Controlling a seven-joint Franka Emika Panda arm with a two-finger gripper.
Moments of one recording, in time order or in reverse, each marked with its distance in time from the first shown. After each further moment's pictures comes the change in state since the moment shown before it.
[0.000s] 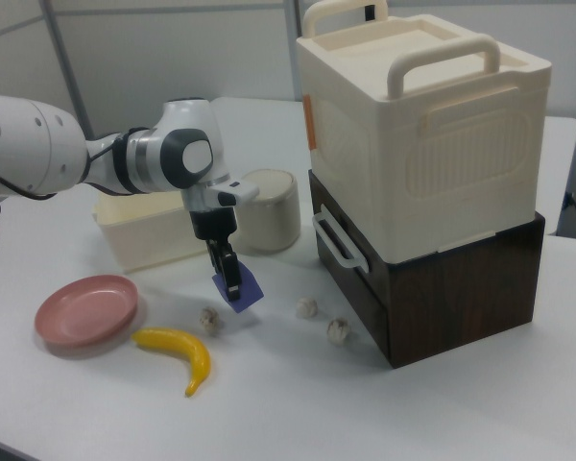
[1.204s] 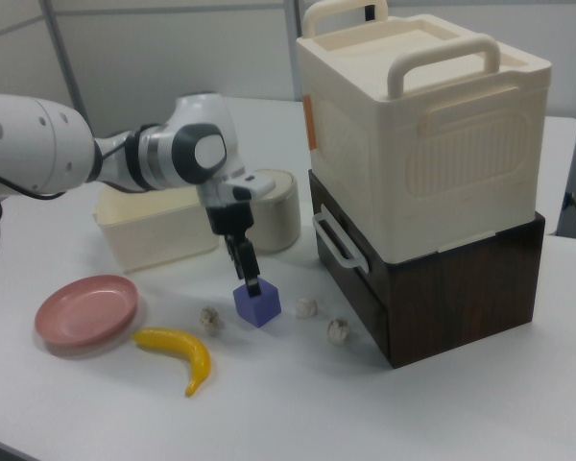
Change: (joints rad) arm -0.022 0.000 -0.028 0.032 -0.034 0.007 0.002
